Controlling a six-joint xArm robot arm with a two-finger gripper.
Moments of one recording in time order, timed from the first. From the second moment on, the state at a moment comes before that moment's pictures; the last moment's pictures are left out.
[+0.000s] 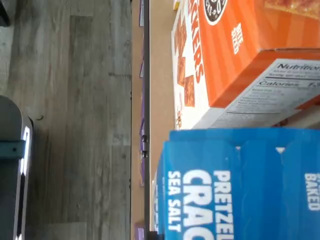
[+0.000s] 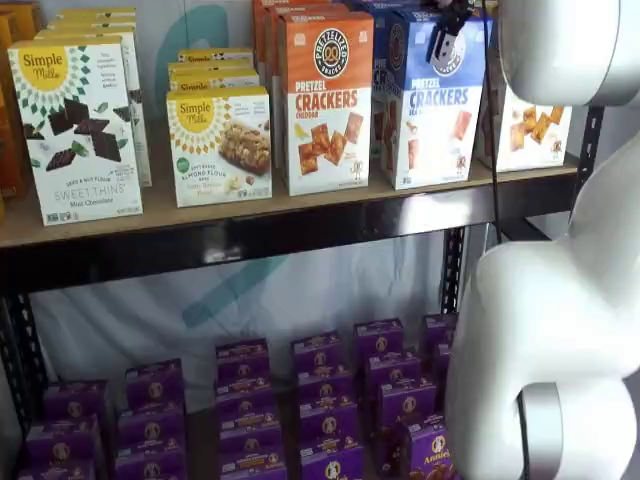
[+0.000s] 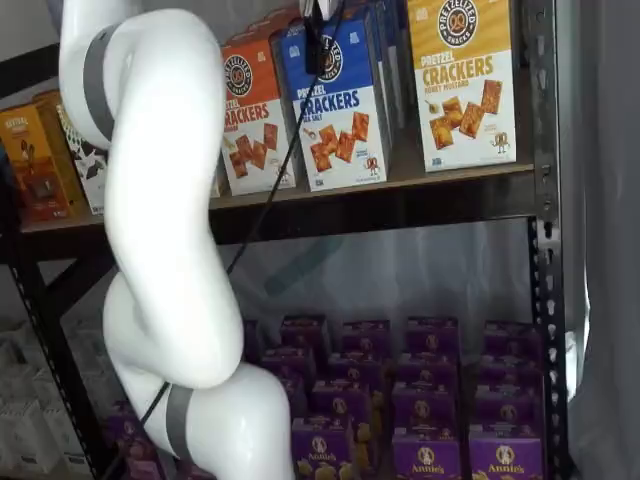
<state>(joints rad) -0.27 -0.16 -1.73 0.30 1.80 -1.74</state>
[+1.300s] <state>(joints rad) -0.32 -0.27 -1.69 0.37 1.95 -1.74</state>
